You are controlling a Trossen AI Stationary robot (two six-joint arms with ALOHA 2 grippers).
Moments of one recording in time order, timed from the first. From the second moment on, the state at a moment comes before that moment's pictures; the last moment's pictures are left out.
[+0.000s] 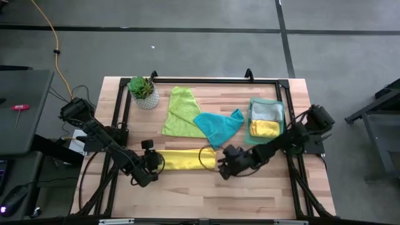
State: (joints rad) left arm -0.64 1.48 0.62 -0.50 -0.65 -0.79; right arm 0.46 1.71 0.82 -0.06 0.33 1.13
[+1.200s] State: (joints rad) left arm -0.54 1.60 0.62 -0.48 -0.57 -0.84; right arm 0.36 1.91 0.83 0.28 0.34 1.33
